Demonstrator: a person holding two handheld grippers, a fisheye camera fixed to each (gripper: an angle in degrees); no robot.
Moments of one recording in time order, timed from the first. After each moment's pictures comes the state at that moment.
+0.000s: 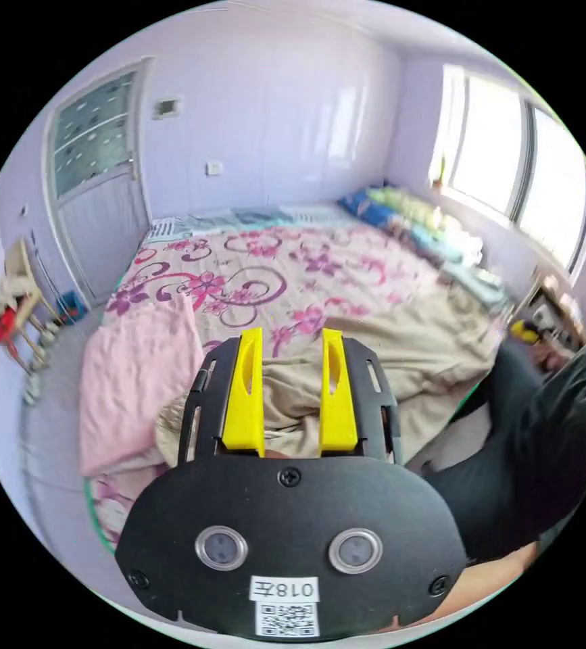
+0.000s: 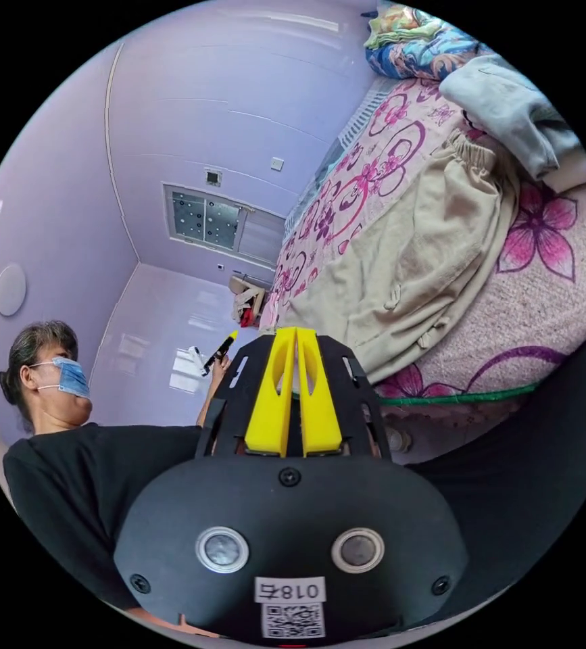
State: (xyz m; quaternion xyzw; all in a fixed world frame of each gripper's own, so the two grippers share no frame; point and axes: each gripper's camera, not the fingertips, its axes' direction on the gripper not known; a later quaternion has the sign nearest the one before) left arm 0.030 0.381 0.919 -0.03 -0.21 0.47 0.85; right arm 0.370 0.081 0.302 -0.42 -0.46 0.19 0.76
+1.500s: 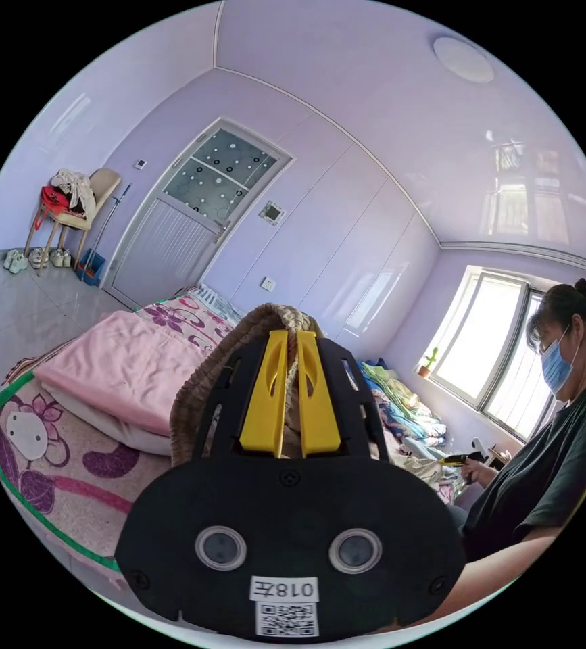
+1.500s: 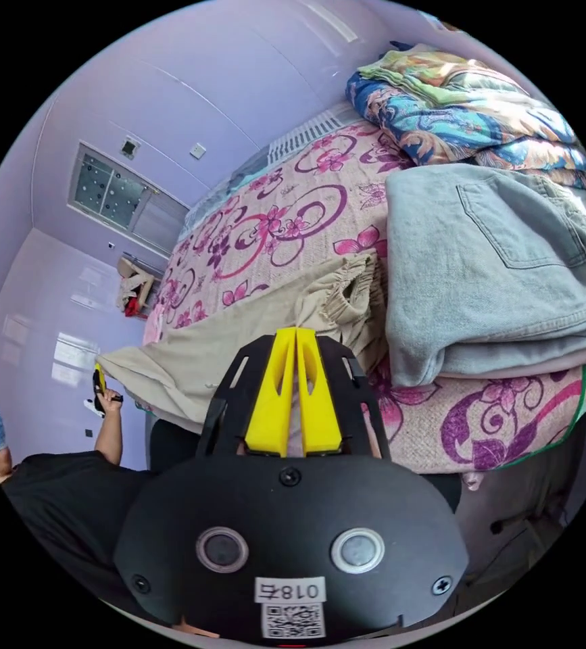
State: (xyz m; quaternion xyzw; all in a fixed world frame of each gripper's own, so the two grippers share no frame) left arm -0.149 0.493 0.645 0.30 0.04 0.27 0.91; right arm 0.336 -0.036 0.338 -0.46 -0.24 0.01 0.86
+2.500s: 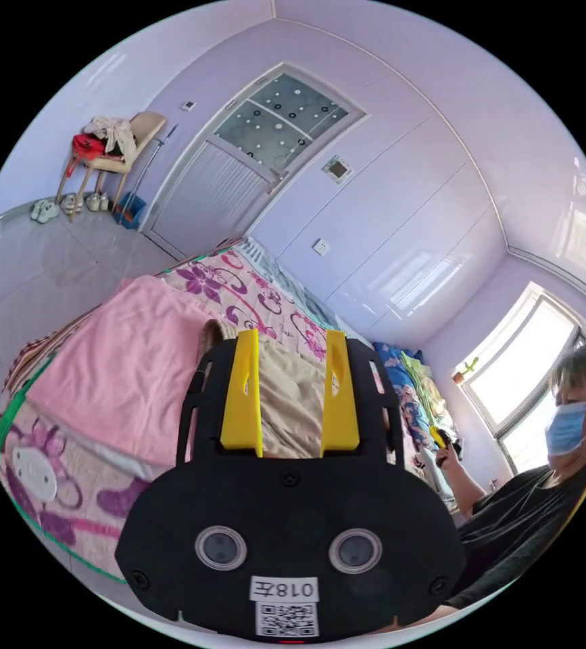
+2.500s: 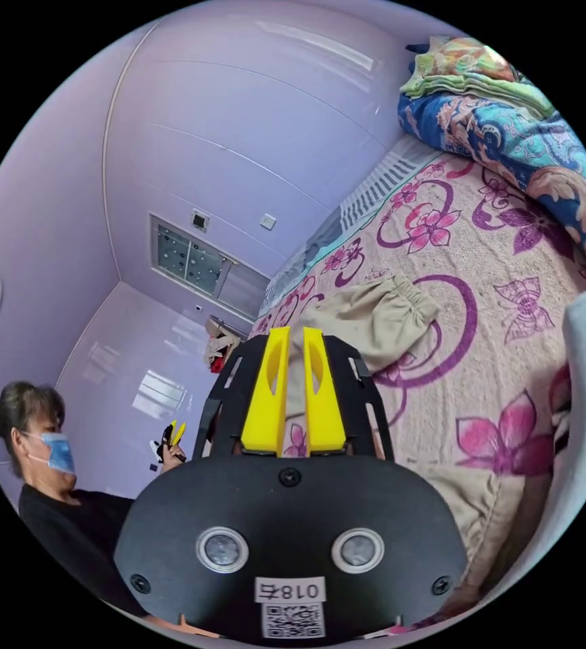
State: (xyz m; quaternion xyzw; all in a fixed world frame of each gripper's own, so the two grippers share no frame) left arm -0.200 0.374 0.666 0.22 -0.05 0.16 0.96; right arm 0.278 -0.104 0.503 -0.33 -0.43 0.15 0.83
